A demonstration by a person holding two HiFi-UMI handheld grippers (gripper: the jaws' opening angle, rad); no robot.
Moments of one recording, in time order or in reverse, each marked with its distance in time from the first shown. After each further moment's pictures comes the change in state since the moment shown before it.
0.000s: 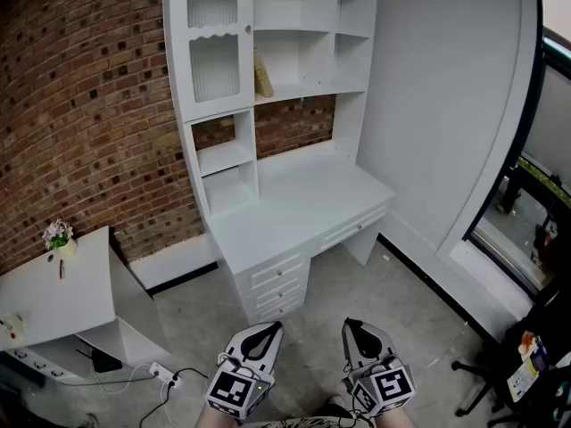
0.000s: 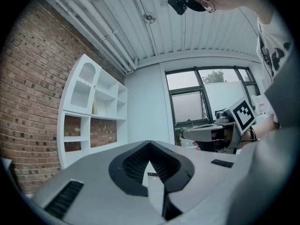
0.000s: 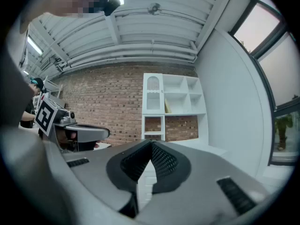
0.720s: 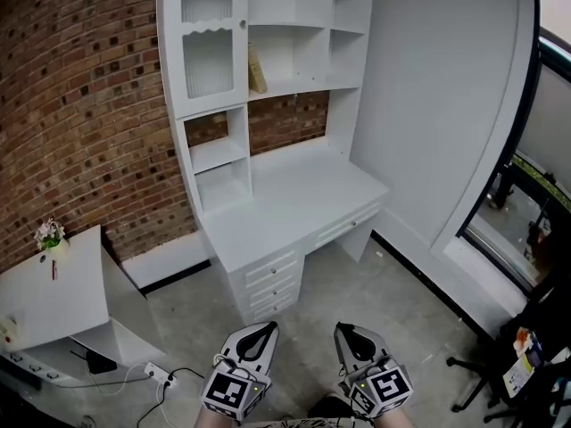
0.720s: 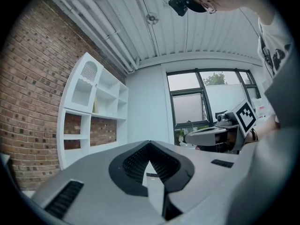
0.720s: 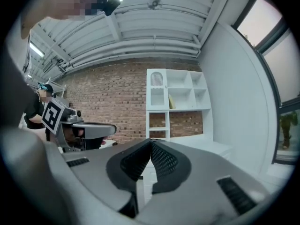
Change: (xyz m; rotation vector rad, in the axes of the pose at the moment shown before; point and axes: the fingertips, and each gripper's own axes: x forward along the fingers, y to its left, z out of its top) left arm 0.001 0.006 -0.006 -0.030 -0.016 -0.009; right arm 0.003 0.013 -0.012 0.006 0.053 0.059
